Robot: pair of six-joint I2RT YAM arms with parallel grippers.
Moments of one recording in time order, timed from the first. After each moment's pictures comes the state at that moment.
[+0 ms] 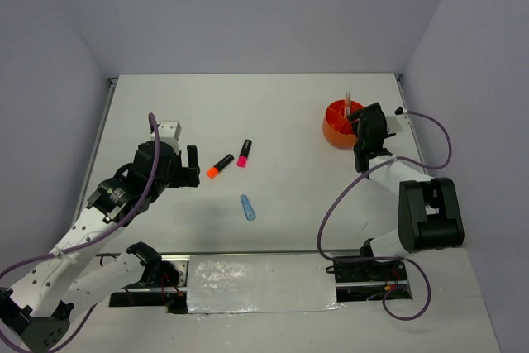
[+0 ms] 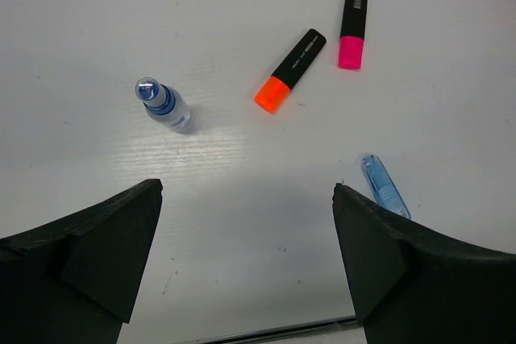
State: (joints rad) left arm -0.56 0.80 0.91 -0.75 -0.34 -0.37; right arm 0.07 1.46 0.68 0.44 0.50 0.93
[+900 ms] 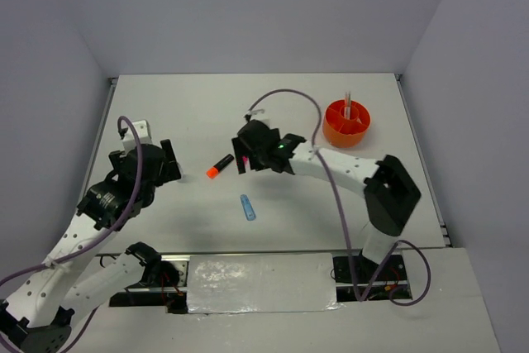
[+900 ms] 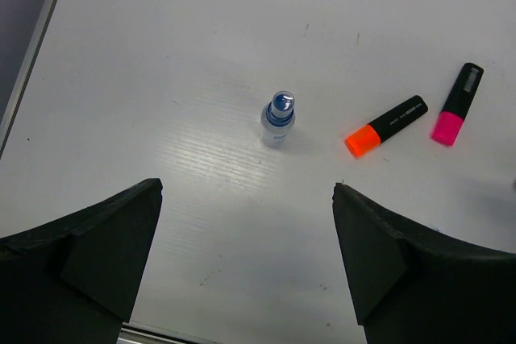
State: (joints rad) left arm -0.52 0.77 0.94 -0.87 -0.64 -0.53; right arm 0.86 1.67 1.28 -0.45 0.34 0.52
